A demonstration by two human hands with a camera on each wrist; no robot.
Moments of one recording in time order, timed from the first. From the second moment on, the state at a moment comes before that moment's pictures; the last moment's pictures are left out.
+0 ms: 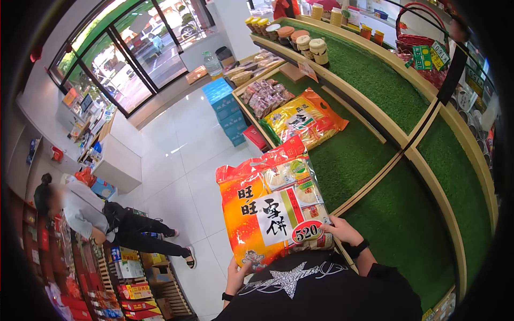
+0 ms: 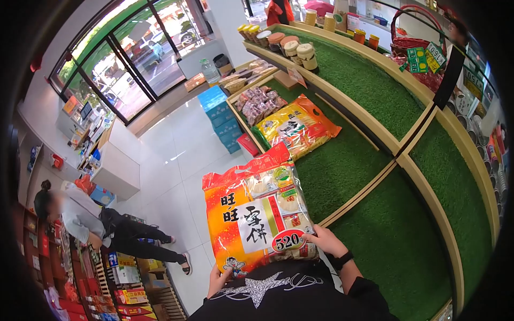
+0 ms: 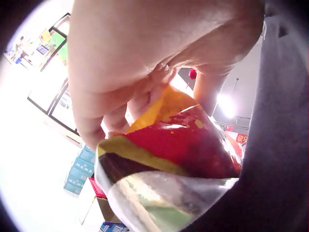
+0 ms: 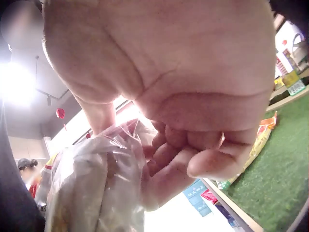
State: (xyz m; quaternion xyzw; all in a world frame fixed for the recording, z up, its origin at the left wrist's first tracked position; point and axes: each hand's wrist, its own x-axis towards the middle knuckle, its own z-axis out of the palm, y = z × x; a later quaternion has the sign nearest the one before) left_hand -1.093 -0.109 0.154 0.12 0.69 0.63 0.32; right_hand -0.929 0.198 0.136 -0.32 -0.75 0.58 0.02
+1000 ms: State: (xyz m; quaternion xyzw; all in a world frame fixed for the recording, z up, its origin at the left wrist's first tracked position) left_hand -1.310 0.330 0.069 0.47 0.48 0.26 0.69; right_hand -0.946 0.284 0.074 -0.71 -0.44 0.45 0.31
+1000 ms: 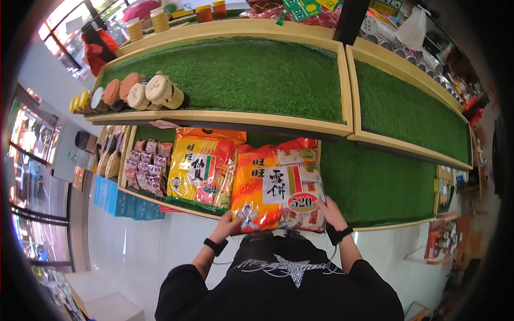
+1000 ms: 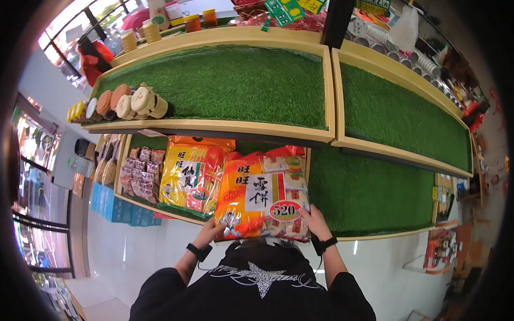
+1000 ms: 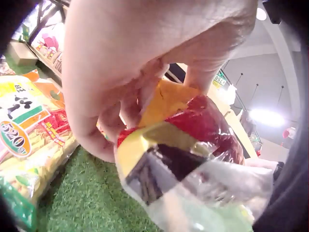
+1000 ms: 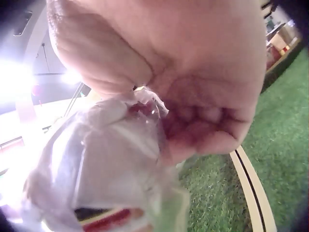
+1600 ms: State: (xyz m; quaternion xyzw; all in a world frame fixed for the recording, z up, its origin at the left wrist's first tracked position) left_hand -1.315 0.418 -0.094 0.45 0.53 0.07 0.72; right_hand -0.987 0.304 -0.085 -0.69 -0.26 0.55 0.39
